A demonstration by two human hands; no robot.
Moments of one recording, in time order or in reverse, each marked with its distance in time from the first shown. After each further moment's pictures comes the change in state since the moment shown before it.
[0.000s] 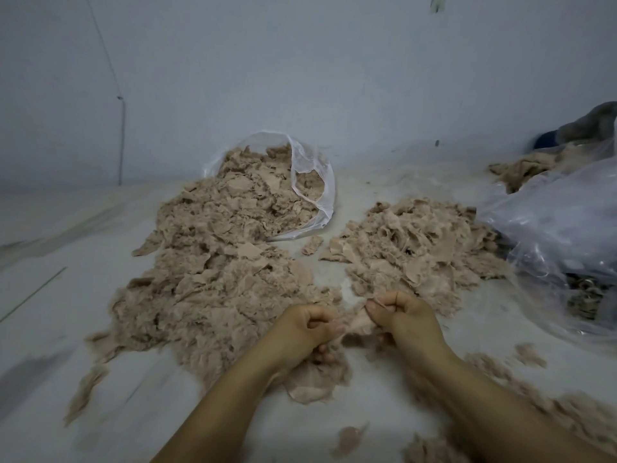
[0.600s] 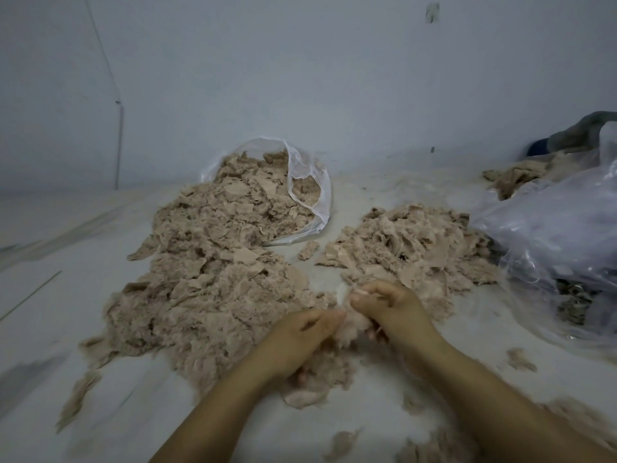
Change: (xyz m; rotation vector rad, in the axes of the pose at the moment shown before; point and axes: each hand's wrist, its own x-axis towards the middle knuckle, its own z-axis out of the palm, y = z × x) left_hand -0.017 0.017 0.004 0.264 -0.040 0.124; right_hand 0.010 -0.014 -0.003 -0.195 -0.170 -0.130
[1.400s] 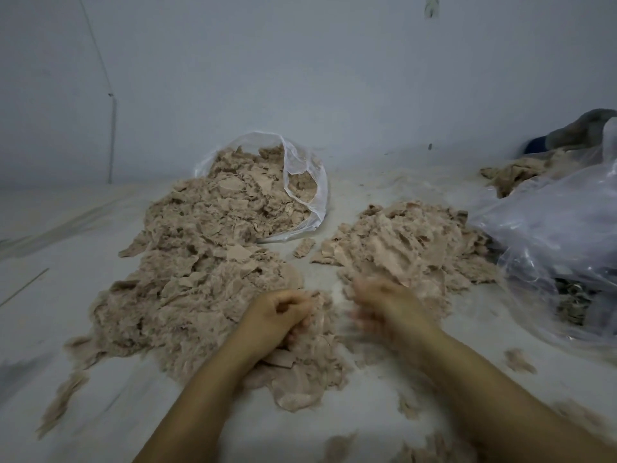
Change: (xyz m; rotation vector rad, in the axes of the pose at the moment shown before) left_hand 0.025 -0.023 -0.022 -0.076 0.221 0.032; right_hand 0.007 -0.002 -0.005 0.217 -0.048 0.194
